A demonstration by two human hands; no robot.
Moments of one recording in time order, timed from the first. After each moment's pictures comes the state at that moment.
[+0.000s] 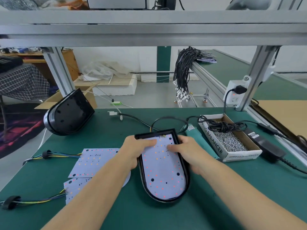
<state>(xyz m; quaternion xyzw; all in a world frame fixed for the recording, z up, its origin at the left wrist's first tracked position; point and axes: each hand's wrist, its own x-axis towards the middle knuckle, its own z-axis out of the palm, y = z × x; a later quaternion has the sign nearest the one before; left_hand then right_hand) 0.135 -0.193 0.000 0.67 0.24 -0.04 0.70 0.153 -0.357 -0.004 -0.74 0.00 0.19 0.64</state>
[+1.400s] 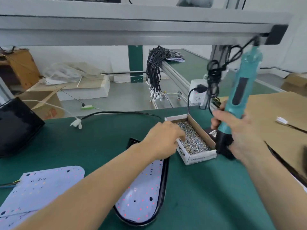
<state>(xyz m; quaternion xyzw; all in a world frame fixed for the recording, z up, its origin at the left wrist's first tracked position) 0.199 -0.336 0.032 0.94 -0.33 0.02 0.11 0.174 -0.528 0.053 -0.63 -0.07 -0.15 0.76</state>
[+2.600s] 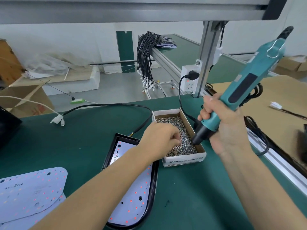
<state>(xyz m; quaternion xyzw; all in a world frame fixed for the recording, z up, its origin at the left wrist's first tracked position) 0.198 -0.358 0.008 0.94 -0.27 0.02 0.23 0.170 -0.504 0.045 -0.50 -0.06 -0.19 0.84</state>
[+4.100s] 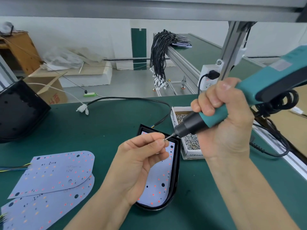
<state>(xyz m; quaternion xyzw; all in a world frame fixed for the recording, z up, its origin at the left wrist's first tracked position) 0.091 -0.276 0.031 0.48 0.07 -0.08 0.87 0.127 -0.413 0.083 -0.35 -0.18 -0.17 0.90</state>
